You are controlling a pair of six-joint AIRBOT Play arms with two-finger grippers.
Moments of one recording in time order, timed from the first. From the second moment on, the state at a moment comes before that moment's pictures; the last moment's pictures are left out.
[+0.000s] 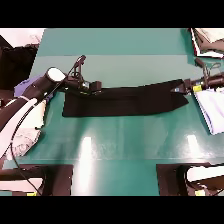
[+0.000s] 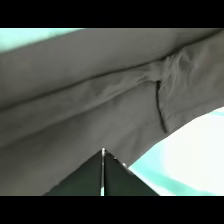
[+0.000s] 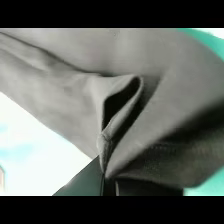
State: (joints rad) left arm -0.34 -1.53 1.27 0.71 -0.86 -1.33; right arm -0.36 -1.60 1.37 -0.70 1.51 1.01
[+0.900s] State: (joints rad) left arm -0.47 -1.94 1.64 0.83 -0.95 -1.41; right arm 0.24 -1.66 2.00 -0.68 1.52 1.36
